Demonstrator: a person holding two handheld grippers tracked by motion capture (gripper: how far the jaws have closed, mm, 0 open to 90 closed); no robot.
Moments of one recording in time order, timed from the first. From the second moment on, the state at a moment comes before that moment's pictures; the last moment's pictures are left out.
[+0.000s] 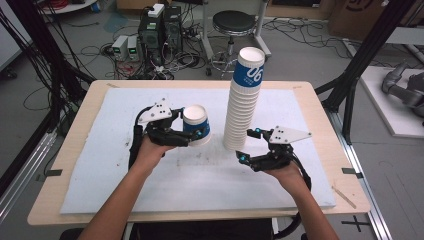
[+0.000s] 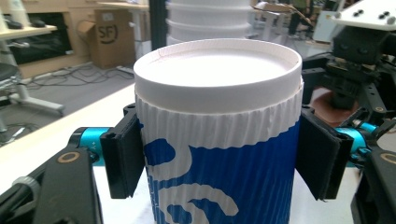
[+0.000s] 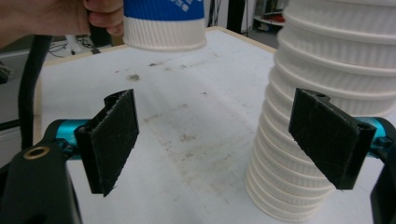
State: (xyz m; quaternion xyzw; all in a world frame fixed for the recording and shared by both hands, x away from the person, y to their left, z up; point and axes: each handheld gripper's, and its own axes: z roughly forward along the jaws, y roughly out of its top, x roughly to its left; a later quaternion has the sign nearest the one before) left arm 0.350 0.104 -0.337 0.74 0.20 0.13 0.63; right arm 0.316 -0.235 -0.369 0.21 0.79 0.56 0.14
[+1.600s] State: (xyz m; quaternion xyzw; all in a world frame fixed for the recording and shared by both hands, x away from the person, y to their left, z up) left arm 0.344 0.068 -0.333 0.76 0.10 0.03 0.64; right arm 0.327 -0.191 -0.369 0.14 0.82 0.55 0.10
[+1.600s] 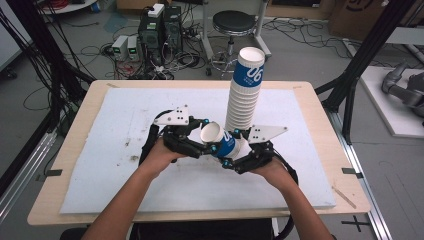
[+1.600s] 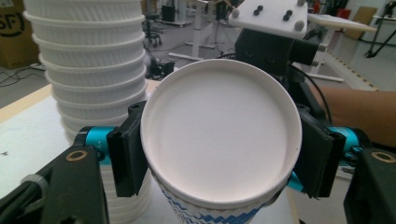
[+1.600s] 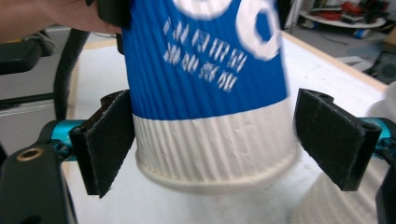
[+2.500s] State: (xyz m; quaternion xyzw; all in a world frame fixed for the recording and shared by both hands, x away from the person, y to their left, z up) left arm 0.346 0.074 -0.341 0.79 0.09 -0.02 0.61; right arm 0.322 -0.196 -0.364 0.10 0.85 0.51 0.10
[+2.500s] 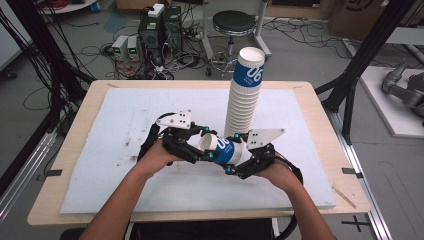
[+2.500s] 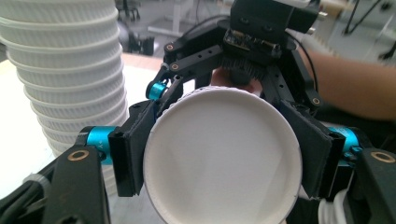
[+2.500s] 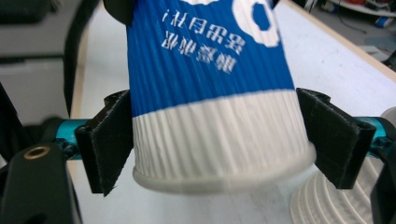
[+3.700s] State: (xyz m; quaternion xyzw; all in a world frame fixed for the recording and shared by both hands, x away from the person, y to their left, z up) left arm 0.348 0.097 -0.352 0.77 0.06 -0.02 0.64; right arm 0.322 -0.214 -0.353 0.11 0.82 0.56 0.07
